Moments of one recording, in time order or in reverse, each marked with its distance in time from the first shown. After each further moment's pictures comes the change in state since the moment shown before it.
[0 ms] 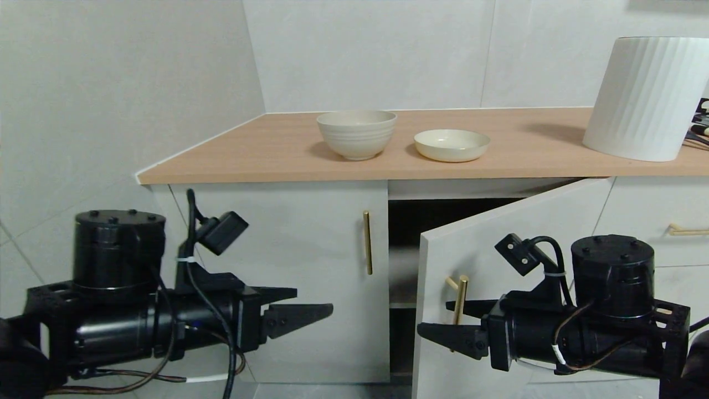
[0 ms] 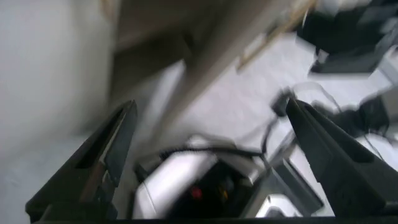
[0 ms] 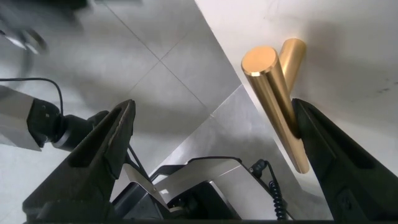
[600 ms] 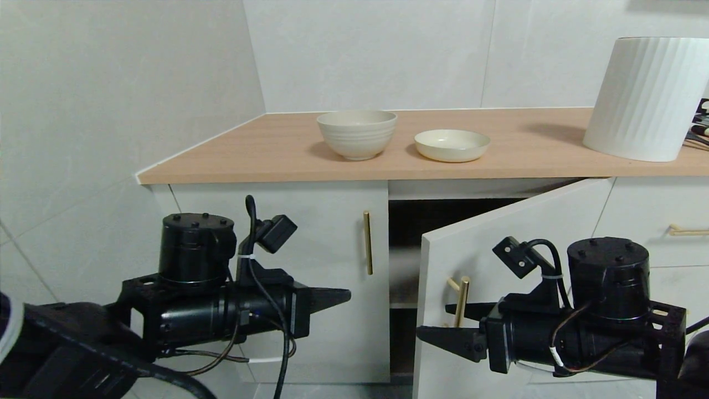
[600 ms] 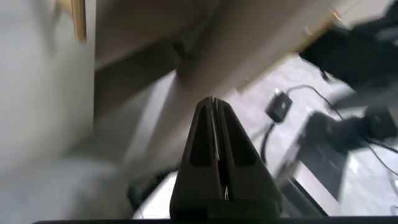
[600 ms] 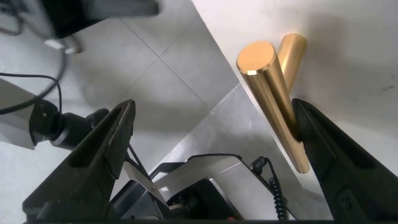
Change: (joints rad) left arm -0.068 0.211 -0.049 -0.211 0.003 -0.039; right arm 0.001 0.009 0.003 0.003 0.000 0.000
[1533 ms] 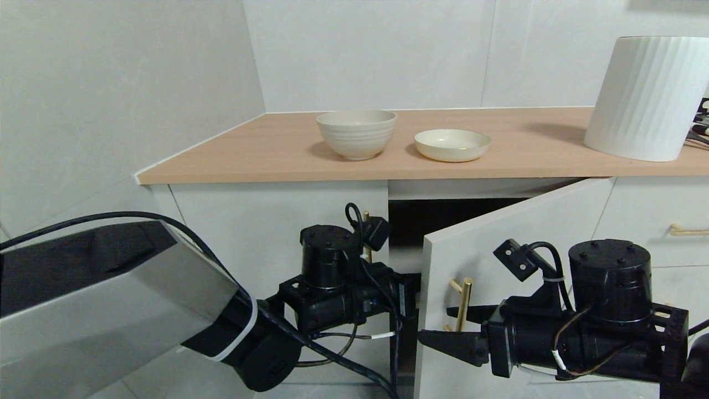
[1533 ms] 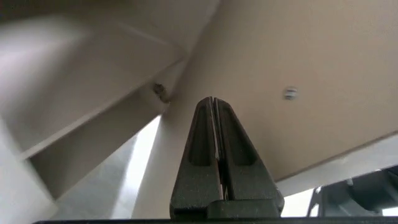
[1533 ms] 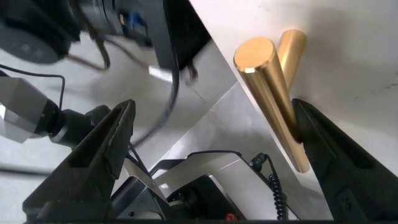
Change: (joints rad) left arm -0.238 0.416 -0.264 -0.356 0.176 -0.099; right arm 0.000 -0.012 0.012 0.003 -0.004 -0.009
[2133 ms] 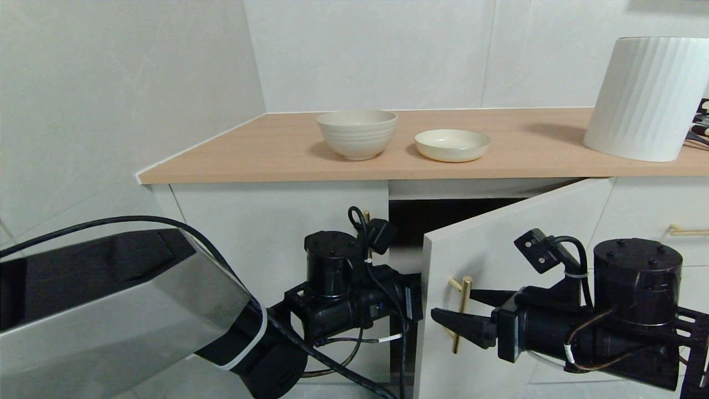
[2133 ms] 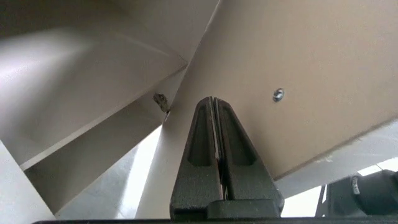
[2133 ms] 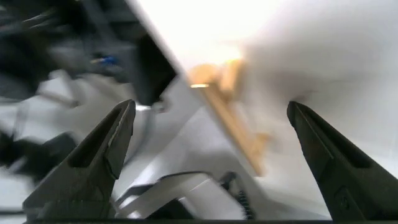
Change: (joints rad) left arm -0.036 0.016 0.019 -0.085 0.026 -0.001; right arm -0.045 -0.037 0.042 -0.077 -0.187 -0.056
